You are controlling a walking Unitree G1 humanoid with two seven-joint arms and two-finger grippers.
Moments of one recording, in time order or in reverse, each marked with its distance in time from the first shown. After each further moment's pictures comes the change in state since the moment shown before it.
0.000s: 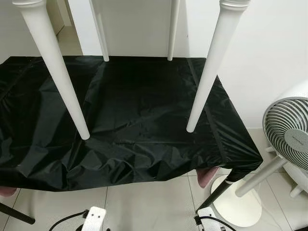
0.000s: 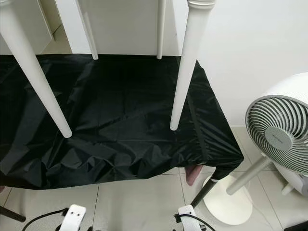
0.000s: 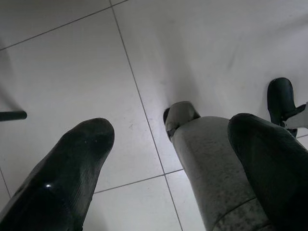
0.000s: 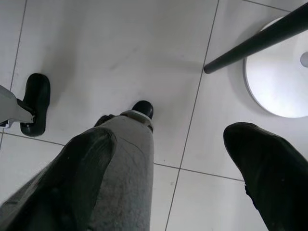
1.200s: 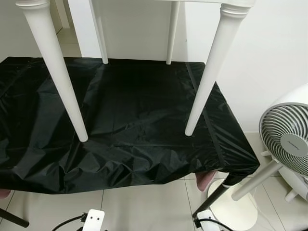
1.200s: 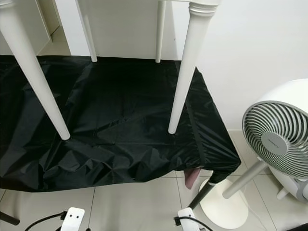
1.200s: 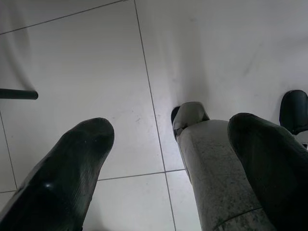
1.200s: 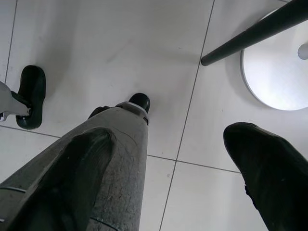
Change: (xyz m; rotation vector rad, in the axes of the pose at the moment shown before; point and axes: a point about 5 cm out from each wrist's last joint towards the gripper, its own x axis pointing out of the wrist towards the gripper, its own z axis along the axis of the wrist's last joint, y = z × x) left arm 0.000 -0.009 -0.007 -0.059 0.054 0.069; right arm -0.001 -0.001 -0.006 0.010 0.043 0.003
